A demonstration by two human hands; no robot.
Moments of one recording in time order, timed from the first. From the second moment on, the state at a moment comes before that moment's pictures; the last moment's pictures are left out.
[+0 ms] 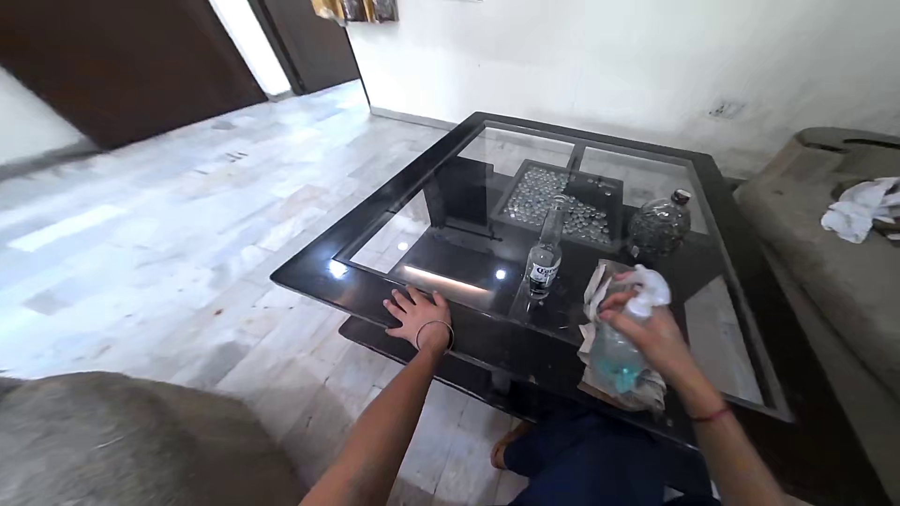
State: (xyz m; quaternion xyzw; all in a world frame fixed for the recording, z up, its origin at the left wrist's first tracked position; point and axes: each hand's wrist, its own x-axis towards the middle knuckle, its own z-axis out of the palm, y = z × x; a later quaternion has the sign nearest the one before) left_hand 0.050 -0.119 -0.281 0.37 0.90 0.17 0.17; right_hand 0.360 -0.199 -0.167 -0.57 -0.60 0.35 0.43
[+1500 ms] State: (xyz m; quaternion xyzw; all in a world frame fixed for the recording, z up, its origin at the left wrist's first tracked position) left_hand 0.045 -0.124 -0.281 0.36 0.88 0.21 0.20; right_hand 0.309 -0.125 -0.144 -0.63 -0.57 0.39 0.35
